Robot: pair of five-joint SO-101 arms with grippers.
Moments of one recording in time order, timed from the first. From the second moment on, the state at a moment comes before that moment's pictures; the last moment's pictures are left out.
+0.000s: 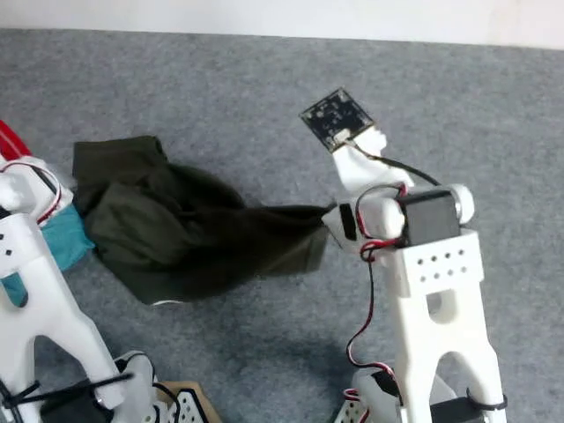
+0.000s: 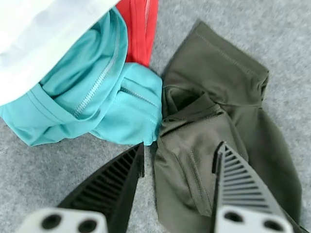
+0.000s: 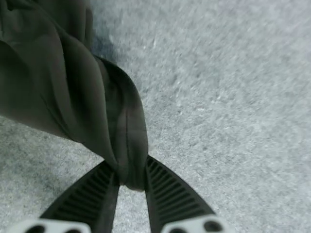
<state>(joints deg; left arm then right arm) -35.6 -27.9 11.1 85.1 15.3 -18.1 -30.9 9.3 92.2 23.5</state>
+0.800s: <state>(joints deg) -32.2 -27.6 41.2 57.4 15.3 -18.3 -30.5 19.9 80.2 23.5</state>
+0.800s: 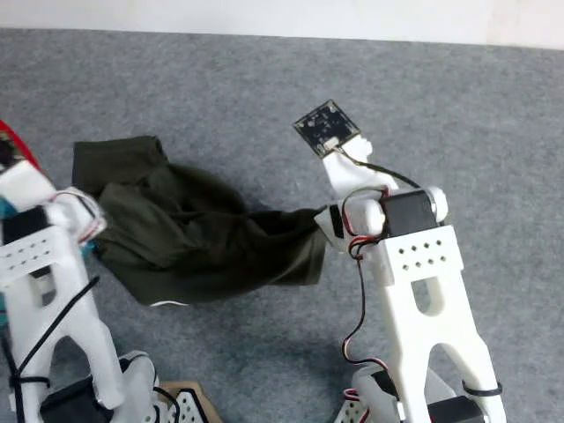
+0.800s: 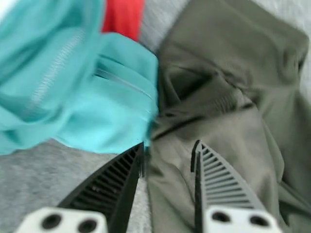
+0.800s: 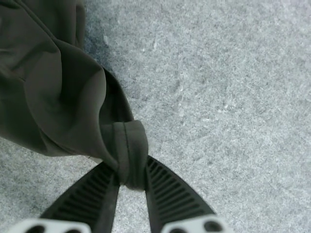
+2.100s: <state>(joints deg) -28.9 -27.6 48.8 48.0 15.3 -19.6 -30.5 19.9 80.0 23.5</state>
